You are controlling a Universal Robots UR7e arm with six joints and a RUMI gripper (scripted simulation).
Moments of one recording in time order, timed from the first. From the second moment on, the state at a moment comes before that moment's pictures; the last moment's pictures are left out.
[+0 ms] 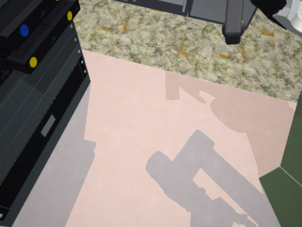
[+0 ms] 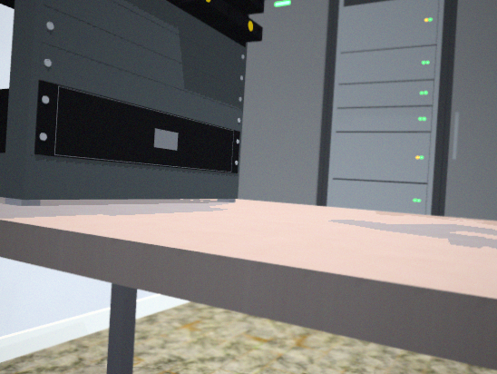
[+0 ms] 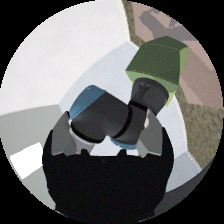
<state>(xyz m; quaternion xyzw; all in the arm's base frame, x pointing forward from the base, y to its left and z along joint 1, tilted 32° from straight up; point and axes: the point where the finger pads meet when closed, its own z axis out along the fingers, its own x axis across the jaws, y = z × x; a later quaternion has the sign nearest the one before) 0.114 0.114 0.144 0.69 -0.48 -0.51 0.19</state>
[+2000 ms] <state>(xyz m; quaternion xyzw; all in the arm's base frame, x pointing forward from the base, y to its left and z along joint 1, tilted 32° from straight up) 0.154 0.206 0.308 0.37 -0.17 -0.91 -0.05</state>
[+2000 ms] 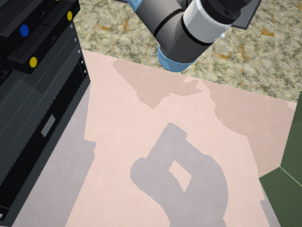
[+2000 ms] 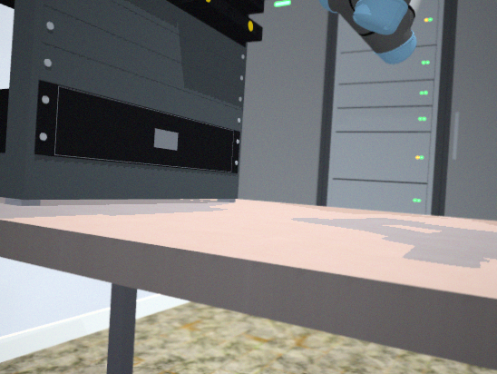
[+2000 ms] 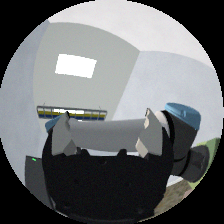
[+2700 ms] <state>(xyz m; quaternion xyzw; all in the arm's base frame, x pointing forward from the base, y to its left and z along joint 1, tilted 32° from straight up) 0.240 0.211 0.342 0.12 -0.16 -0.98 -0.06</state>
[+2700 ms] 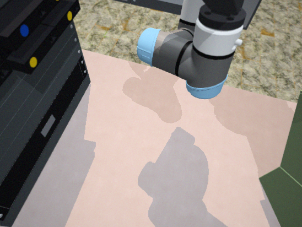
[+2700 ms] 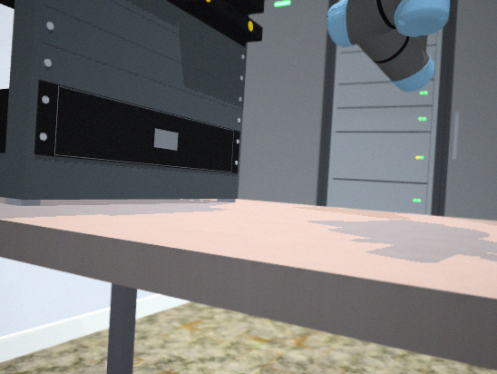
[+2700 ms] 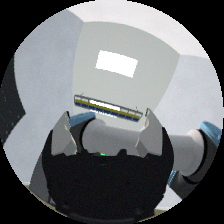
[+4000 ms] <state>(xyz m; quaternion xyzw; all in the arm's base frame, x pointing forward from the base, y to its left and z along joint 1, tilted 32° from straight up) 0.425 0.195 0.240 -0.35 -0.18 -0.91 -0.11</state>
